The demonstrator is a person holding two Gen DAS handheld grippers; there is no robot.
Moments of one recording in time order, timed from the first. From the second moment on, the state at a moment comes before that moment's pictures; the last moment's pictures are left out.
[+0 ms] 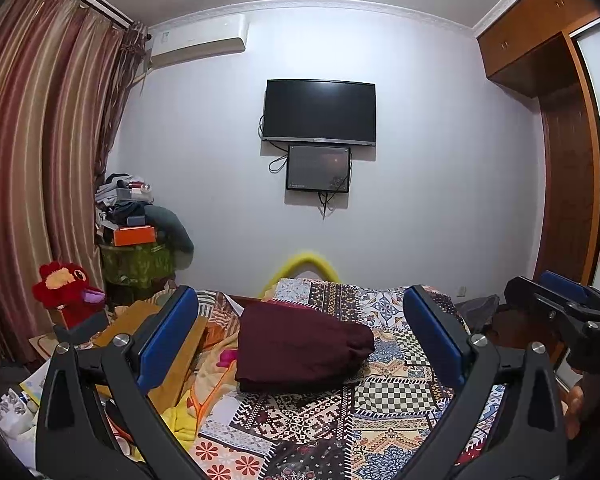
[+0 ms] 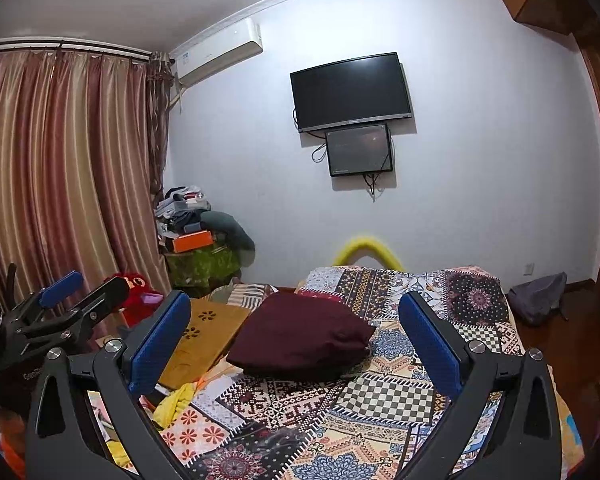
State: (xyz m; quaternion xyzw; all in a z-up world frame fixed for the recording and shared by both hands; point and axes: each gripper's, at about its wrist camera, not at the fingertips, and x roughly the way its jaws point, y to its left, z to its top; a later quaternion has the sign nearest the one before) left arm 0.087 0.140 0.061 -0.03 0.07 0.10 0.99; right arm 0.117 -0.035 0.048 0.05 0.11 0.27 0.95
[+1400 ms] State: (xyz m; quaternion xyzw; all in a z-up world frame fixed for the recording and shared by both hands) left arm 0.087 0.140 0.054 -0.04 0.09 0.07 0.99; right arm 0.115 -0.028 0.044 0.03 0.12 0.25 0.96
